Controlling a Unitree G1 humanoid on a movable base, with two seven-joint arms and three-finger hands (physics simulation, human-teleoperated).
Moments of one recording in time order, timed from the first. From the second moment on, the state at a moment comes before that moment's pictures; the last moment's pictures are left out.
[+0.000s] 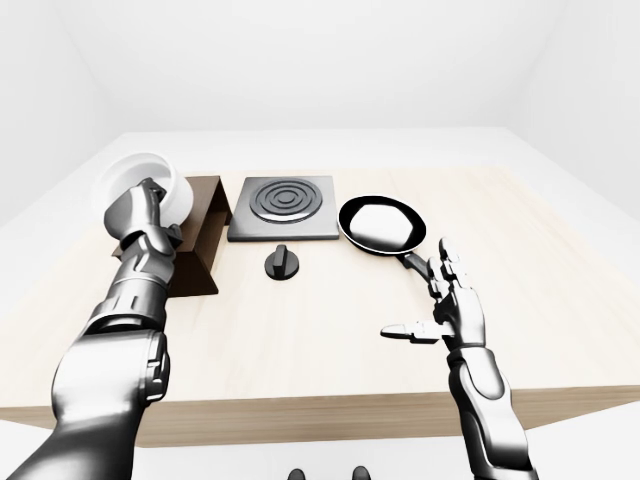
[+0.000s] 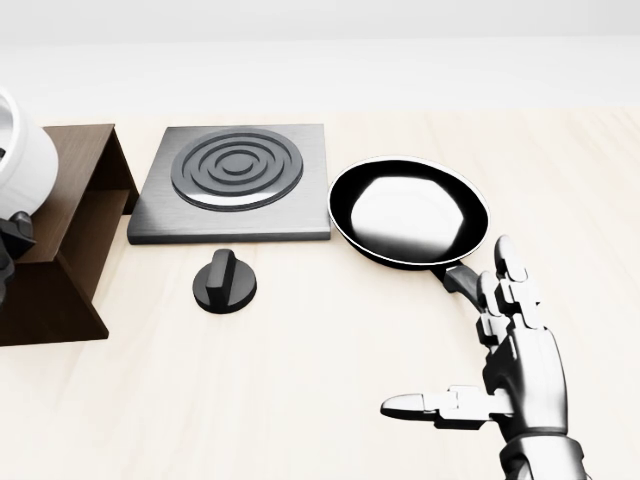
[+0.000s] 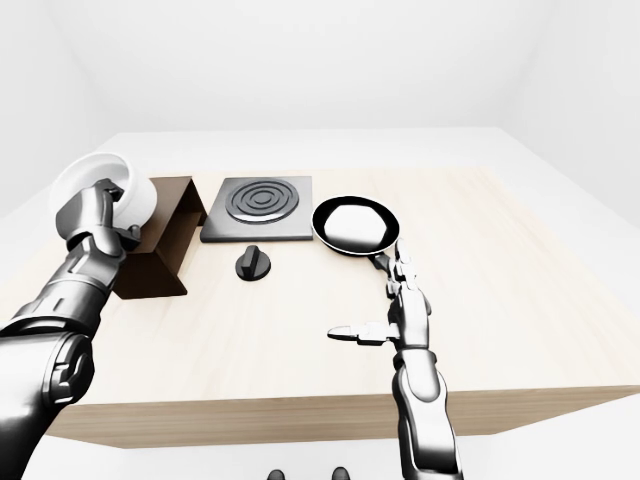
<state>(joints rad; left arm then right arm) -1.04 0.51 0.07 1.29 0.70 0.09 0.43 0.10 -0.01 -0.07 -0.25 0.05 0.08 0.03</state>
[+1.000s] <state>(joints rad) -1.04 0.51 0.08 1.27 0.70 0.09 0.45 0.10 -0.01 -0.06 -0.24 0.04 0.07 0.03</state>
